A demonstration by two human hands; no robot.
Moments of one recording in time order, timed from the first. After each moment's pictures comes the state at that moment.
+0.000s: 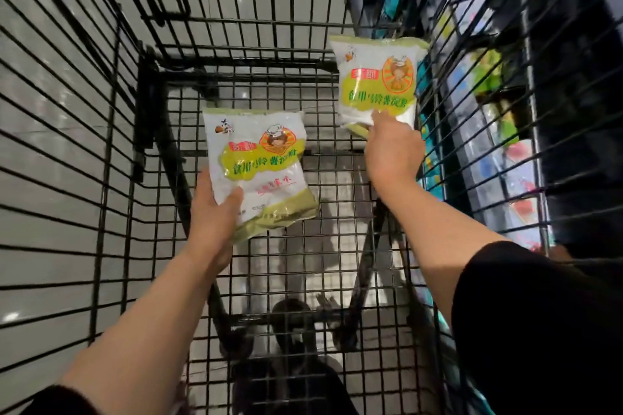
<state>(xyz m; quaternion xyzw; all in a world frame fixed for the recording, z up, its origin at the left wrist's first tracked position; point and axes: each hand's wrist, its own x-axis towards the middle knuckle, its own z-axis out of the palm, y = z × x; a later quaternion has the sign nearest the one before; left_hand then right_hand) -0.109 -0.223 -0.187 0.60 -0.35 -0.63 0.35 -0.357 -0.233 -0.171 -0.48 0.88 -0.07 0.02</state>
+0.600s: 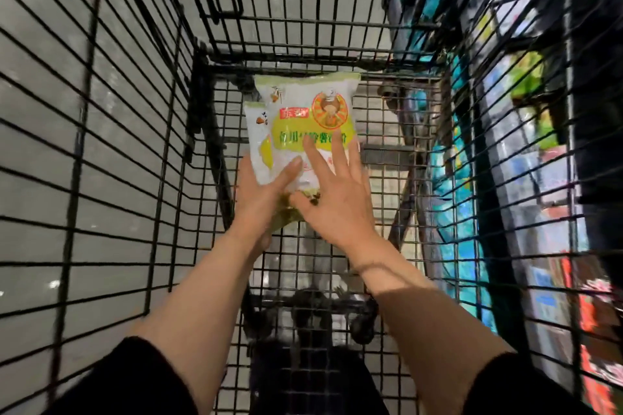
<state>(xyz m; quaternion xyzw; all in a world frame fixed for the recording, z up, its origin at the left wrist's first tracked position) -0.118 -0.215 -0.159 0.57 -0.33 -0.67 0.35 -0.242 -0.174 -0.151 -0.61 0.73 -0.13 0.29</state>
